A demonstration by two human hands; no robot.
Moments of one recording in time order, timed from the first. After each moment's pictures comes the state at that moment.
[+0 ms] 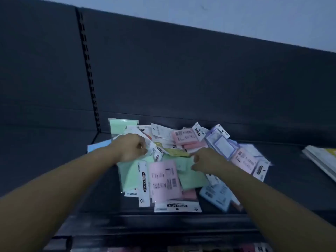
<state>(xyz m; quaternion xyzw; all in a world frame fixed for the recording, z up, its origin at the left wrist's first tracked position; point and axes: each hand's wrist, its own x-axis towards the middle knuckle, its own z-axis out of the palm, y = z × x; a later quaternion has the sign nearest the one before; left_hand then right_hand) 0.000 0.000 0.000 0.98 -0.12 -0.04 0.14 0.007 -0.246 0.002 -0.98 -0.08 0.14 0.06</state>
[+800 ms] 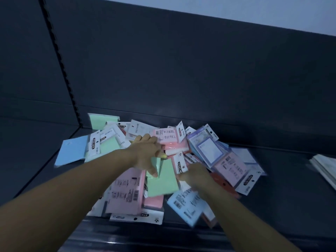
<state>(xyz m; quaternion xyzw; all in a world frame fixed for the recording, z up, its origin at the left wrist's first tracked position) 0.041 -0.121 -0.025 0.98 -0.17 -0.09 0.03 0.018 -0.304 -0.041 -0.87 0.08 0.20 0.44</state>
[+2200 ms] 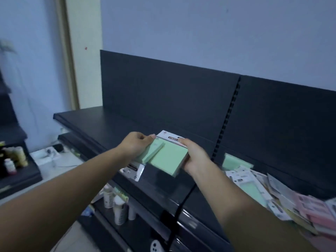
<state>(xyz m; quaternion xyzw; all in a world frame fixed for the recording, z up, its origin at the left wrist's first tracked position) -0.216 0.199 0.061 0.75 0.34 0.23 0.52 -0.112 0.077 0.063 -0.54 -0.03 0.35 0.76</state>
